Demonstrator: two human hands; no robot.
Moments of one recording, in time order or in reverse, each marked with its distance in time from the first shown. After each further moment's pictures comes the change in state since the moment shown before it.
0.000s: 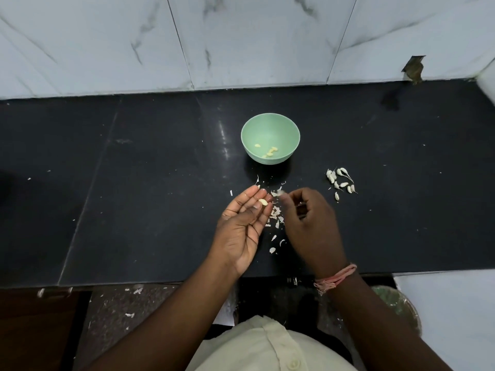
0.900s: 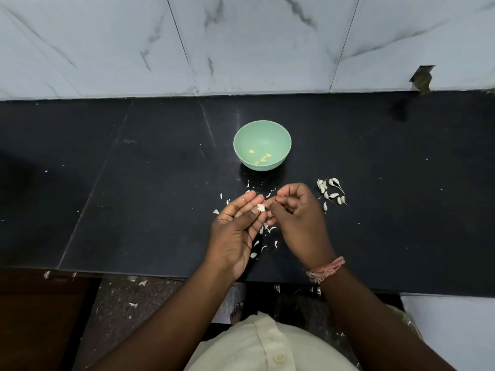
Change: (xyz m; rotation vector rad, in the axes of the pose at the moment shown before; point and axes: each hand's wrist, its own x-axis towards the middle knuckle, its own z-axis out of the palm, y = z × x) left_hand -0.005 -0.034 0.031 0.098 0.082 0.111; right_hand 0.030 0.014 -0.028 0.586 -0.214 0.195
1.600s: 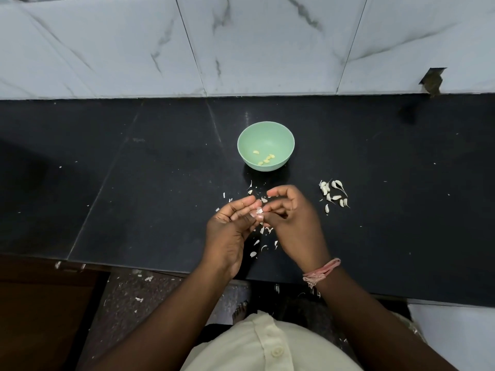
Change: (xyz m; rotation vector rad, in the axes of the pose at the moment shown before) left_hand -0.005 -0.002 -0.004 0.225 0.066 0.121; right_hand -0.001 0.005 -0.002 -0.131 -0.118 -0.037
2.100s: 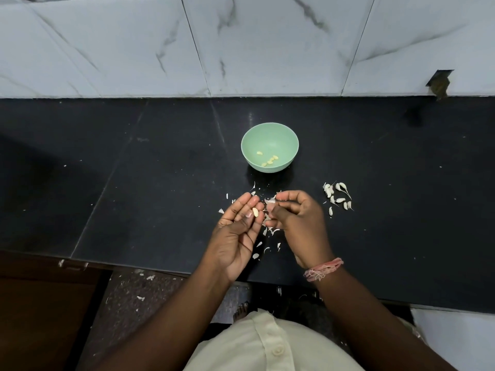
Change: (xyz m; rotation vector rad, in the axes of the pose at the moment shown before) left_hand 0.004 0.000 -0.004 -0.368 -0.068 -0.144; right_hand 0.008 -0.003 0.004 0.298 0.119 0.181
